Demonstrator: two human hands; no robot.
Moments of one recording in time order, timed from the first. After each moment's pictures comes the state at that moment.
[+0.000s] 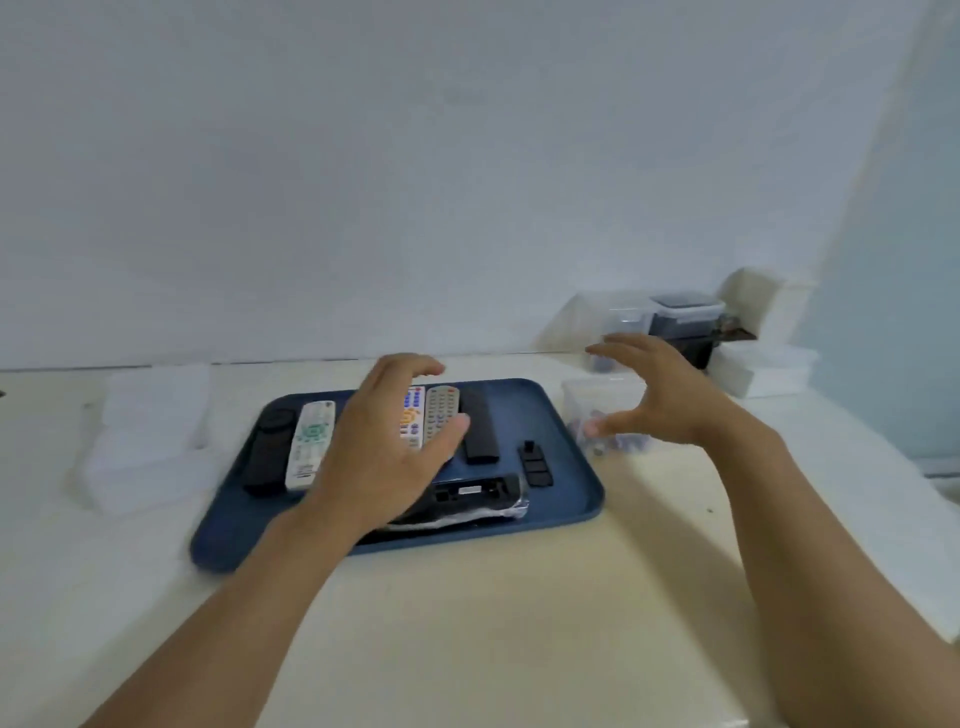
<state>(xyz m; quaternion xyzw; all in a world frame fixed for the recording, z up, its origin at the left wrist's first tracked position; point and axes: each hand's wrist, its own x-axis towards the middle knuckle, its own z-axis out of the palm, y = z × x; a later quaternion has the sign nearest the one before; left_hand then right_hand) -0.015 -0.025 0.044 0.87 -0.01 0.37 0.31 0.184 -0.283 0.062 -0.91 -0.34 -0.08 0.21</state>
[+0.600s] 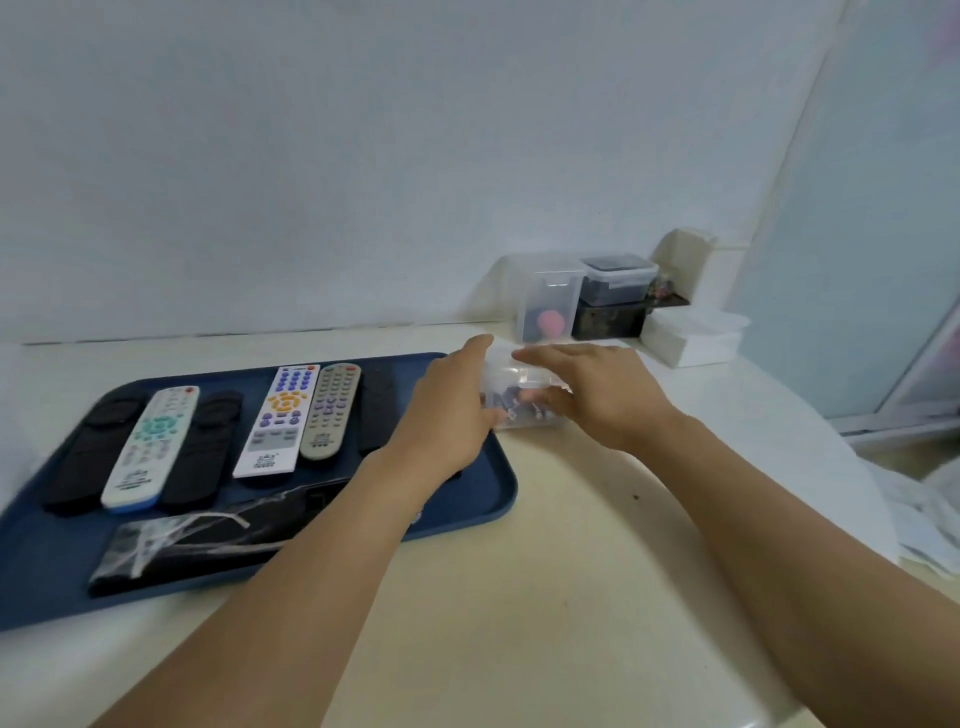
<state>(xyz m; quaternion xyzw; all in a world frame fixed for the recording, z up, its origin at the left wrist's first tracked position) 0.129 -0.116 0.003 0.91 0.02 0.16 0.38 0.217 -0.302 0.023 -0.88 -0.42 -0.21 0.08</state>
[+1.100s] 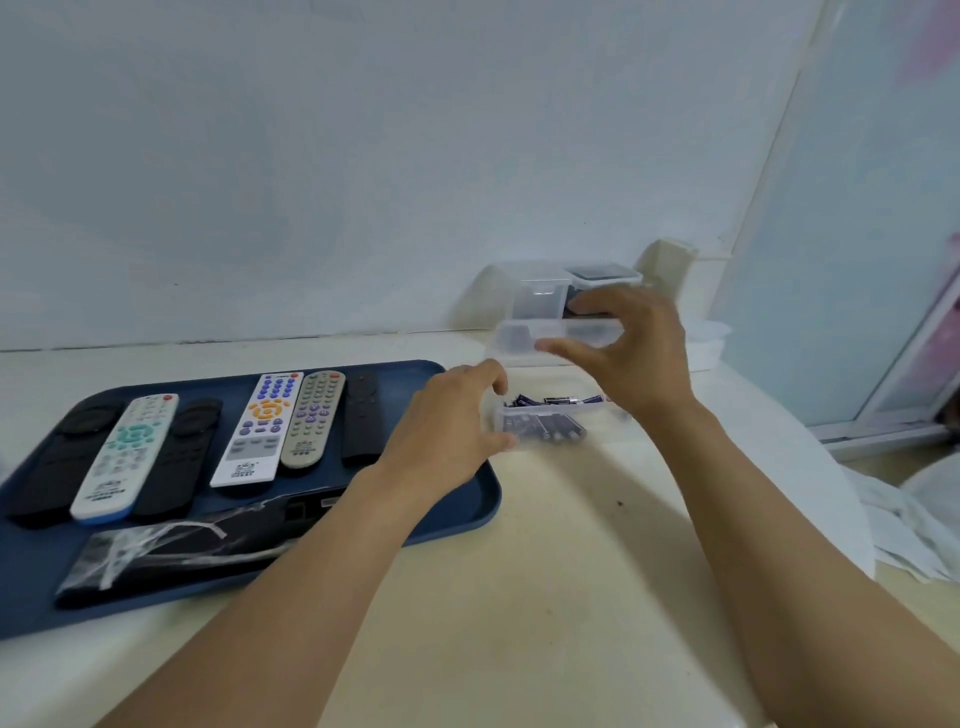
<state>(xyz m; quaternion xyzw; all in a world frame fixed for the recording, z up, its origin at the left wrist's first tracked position) 0.116 -0.131 0.010 0.93 -0.03 0.19 0.31 0.221 -0.317 0.050 -0.81 -0.29 -0.39 0.34</state>
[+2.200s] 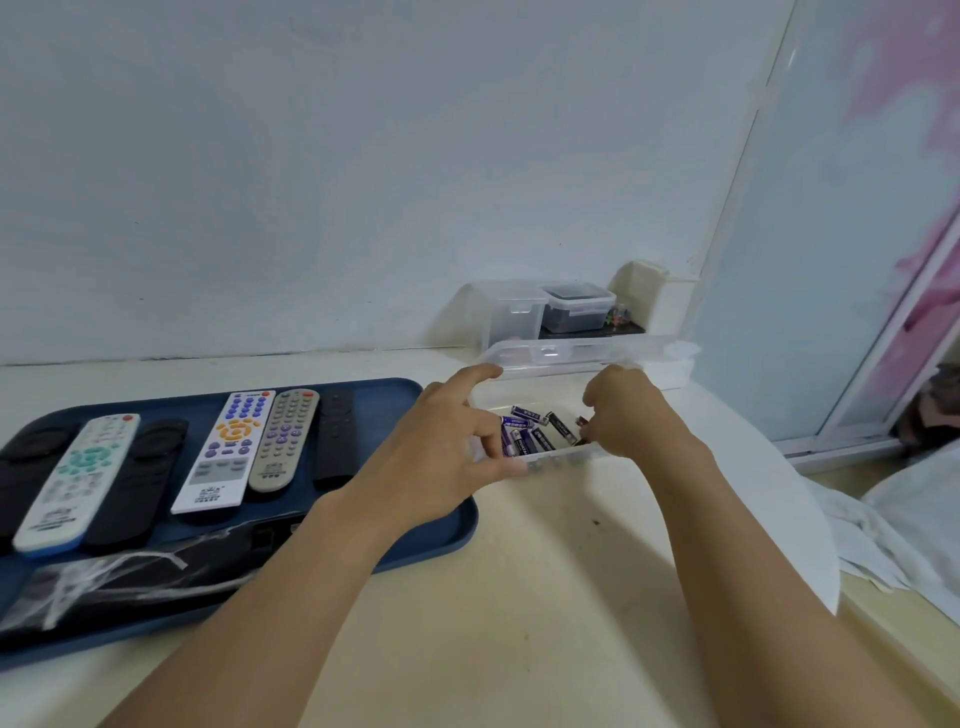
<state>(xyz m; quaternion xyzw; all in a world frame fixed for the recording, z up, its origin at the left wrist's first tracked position) 0.108 -0.135 0.019 0.92 -0.14 0.17 0.31 0.226 -0.337 0.036 -0.98 -0.11 -0.07 0.13</state>
